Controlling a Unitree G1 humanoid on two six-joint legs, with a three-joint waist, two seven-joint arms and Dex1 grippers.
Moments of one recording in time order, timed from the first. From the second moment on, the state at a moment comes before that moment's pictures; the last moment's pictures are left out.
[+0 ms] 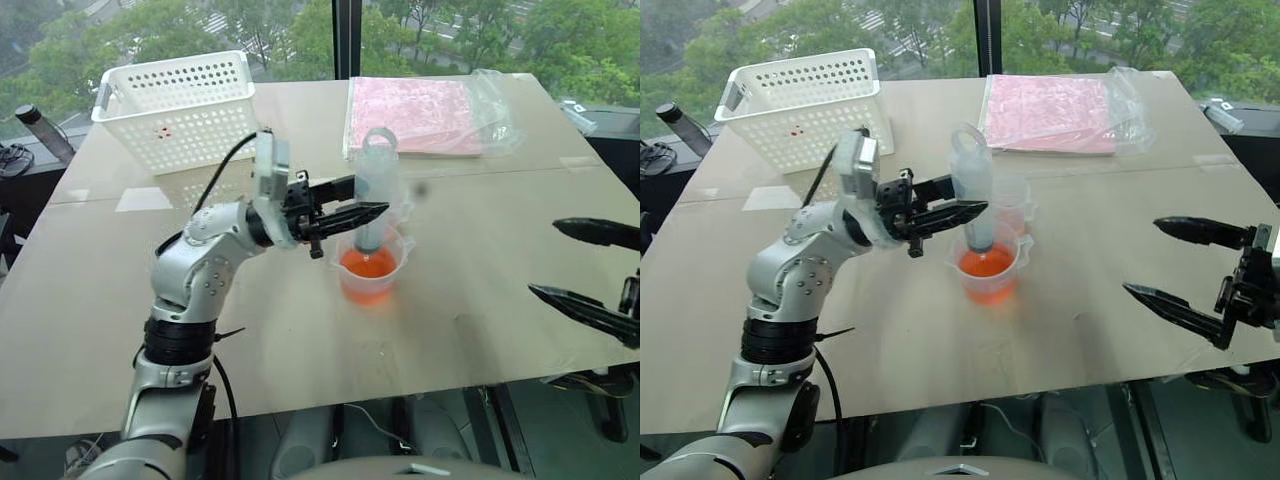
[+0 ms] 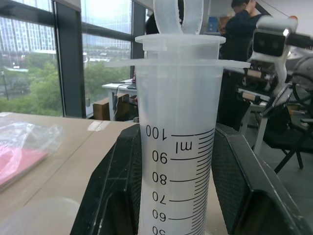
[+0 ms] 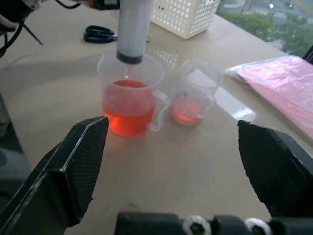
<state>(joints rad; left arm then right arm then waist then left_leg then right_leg) -0.55 0.44 -0.02 -0.22 -0.70 0.44 -1.06 0.22 -0.98 -0.78 -0.68 1.00 0.60 0.94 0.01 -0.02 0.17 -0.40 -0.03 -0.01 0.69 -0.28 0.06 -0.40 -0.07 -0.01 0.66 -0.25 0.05</state>
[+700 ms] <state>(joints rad) -0.46 0.40 -0.09 -0.15 -0.57 0.30 -1.10 -0.49 -0.98 -0.14 -0.76 1.18 0.84 0.25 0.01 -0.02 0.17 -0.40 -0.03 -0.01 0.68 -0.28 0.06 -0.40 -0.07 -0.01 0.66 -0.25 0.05</state>
